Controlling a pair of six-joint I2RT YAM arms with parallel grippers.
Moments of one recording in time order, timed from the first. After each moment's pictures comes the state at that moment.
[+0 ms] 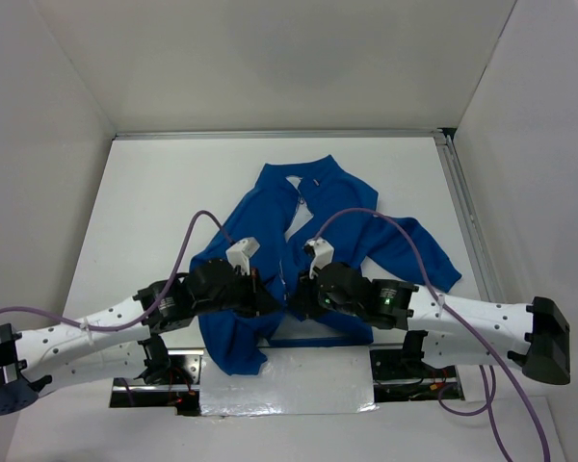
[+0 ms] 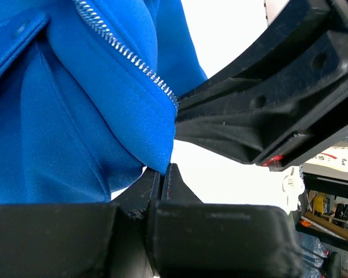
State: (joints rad) left arm -1.05 0.87 0.64 -0.29 0.05 -0.95; right arm 1.19 0.99 0.66 -0.26 0.16 0.71
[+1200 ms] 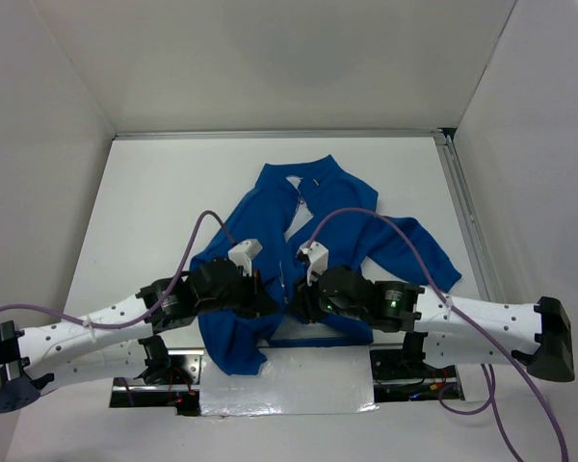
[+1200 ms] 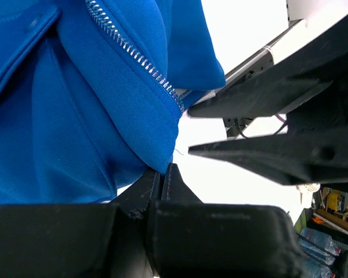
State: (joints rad) left arm -1.05 0.90 0.66 -0.34 0.05 -0.92; right arm 1.23 0.96 0.71 -0.32 0.17 0.55
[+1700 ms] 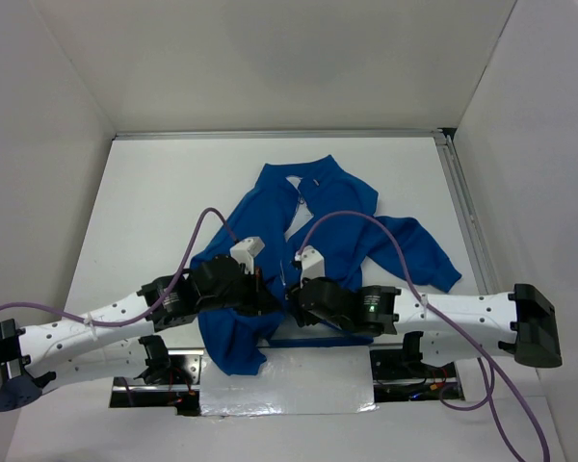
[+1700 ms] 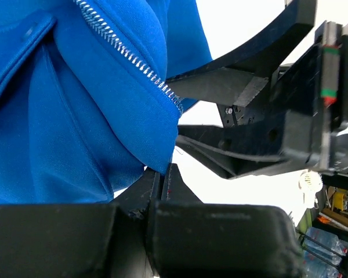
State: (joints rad) left arm -1.05 0.92 0.69 -0.36 0.05 -0.90; right arm 1.32 1.10 0.72 -0.38 0.42 0.63
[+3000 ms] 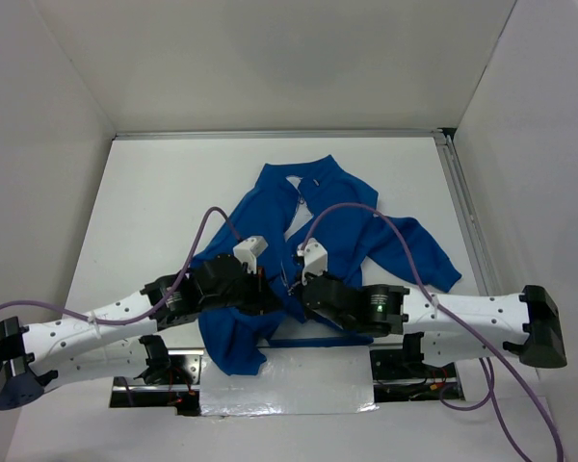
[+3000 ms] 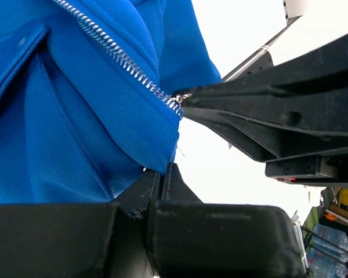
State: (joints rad) left arm -1.05 0.94 0.69 -0.33 0.06 -0.87; right arm 1.34 1.02 0.74 -0.35 0.53 0.55
